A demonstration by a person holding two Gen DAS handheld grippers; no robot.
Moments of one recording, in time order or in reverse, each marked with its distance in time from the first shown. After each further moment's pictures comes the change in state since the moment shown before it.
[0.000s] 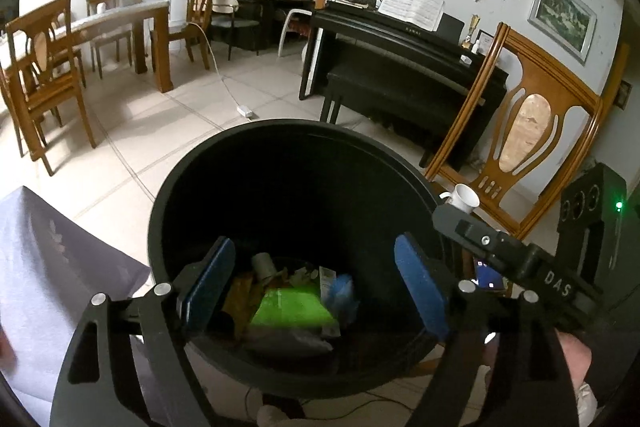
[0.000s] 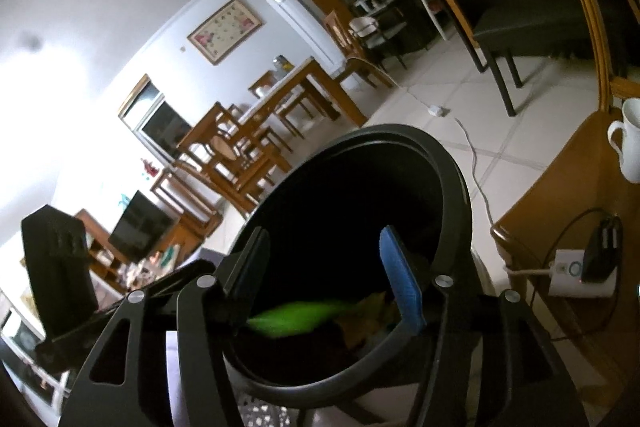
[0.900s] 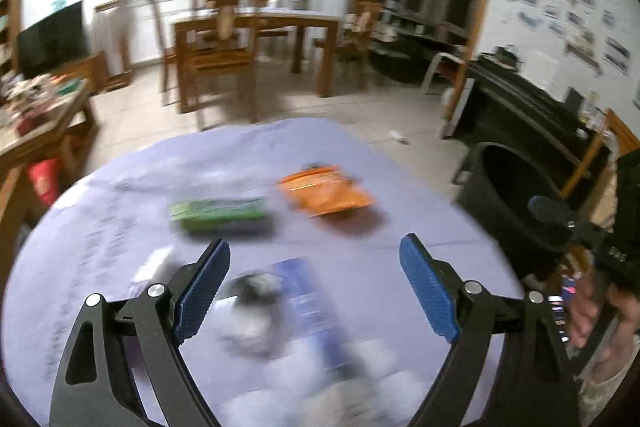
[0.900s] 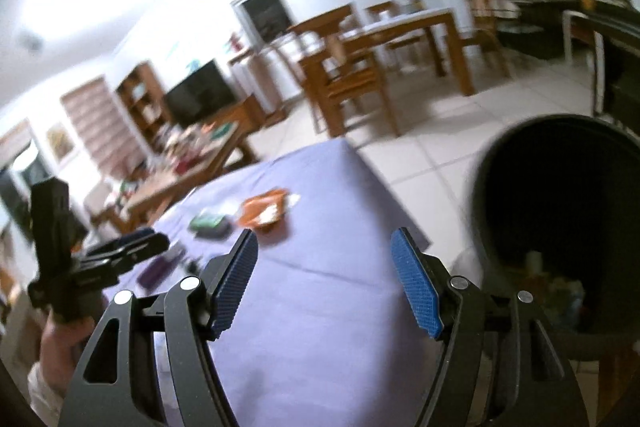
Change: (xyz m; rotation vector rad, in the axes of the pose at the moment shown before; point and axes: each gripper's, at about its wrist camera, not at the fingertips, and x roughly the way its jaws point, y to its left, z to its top) left arm -0.214 0.202 -0.123 -0.307 -0.098 0.448; right arm 0.068 0.264 -0.111 -0.473 0.304 0.211
